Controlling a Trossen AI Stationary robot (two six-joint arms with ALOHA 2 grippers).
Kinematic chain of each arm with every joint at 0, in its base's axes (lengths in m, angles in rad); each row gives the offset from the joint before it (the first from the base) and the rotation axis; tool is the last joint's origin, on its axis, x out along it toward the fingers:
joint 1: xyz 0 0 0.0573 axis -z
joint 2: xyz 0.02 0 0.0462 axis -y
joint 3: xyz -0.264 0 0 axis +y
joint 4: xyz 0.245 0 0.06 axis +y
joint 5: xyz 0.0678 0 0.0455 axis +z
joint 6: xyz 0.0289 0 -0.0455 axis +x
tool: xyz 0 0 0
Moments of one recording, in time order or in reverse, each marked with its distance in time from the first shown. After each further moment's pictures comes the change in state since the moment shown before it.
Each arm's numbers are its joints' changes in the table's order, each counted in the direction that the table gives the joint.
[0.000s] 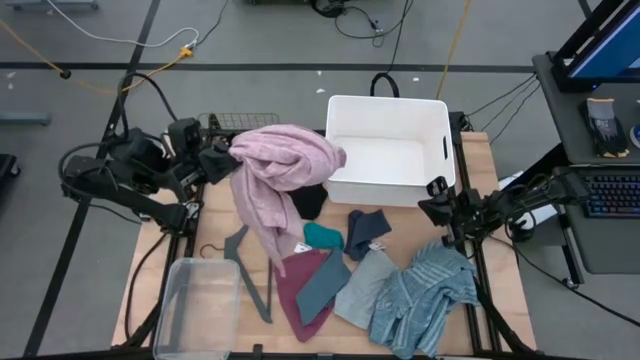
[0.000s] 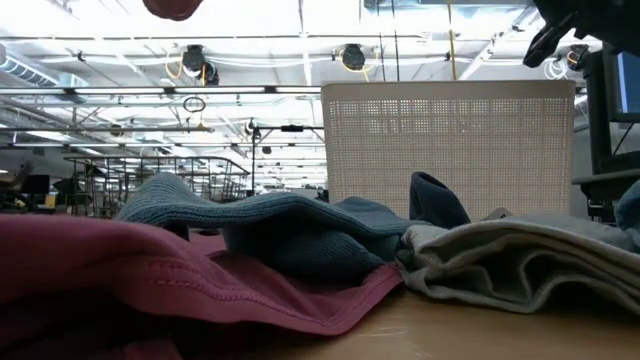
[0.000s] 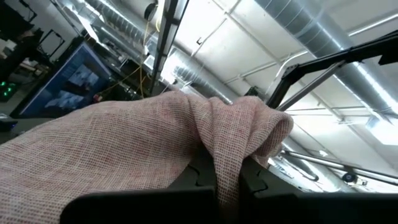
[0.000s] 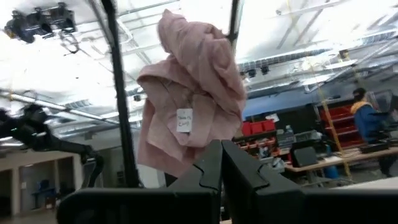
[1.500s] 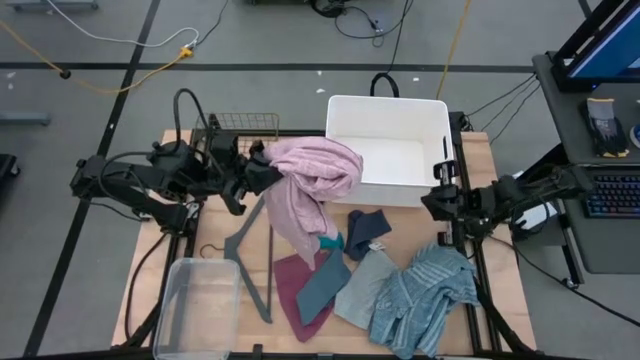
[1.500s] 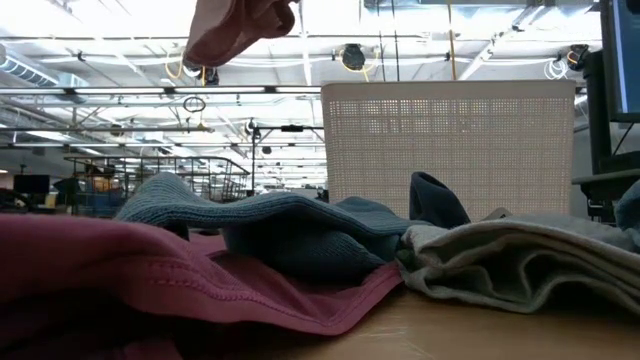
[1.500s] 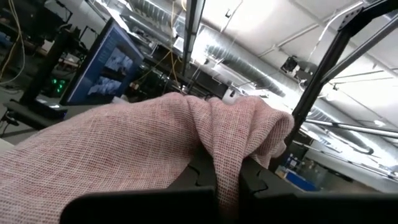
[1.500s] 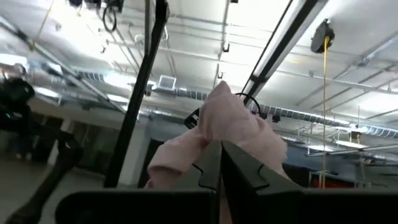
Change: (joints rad) left arm -0.008 -0.149 -0.003 0.004 0.054 0.108; right arm 0.000 -0.324 -0.494 0.115 0.165 -0.409
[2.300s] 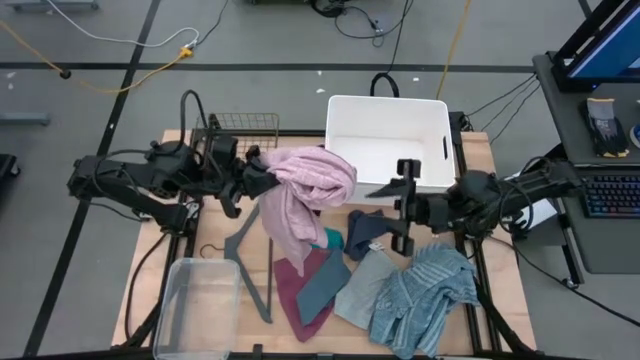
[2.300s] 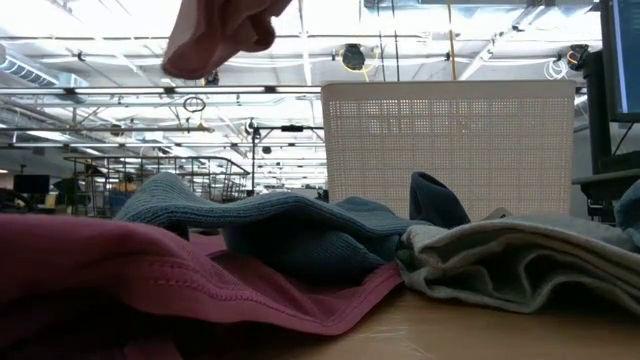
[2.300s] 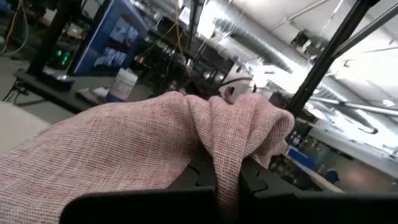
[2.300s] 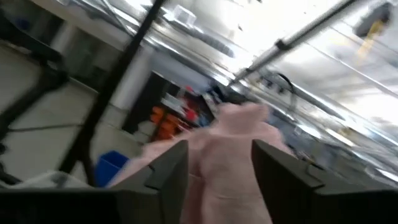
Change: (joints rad) left arm 0.002 0.059 -0.002 0.192 -0.031 -0.038; right arm -0.002 -0.411 -0.542 0.385 -0.064 -0.232
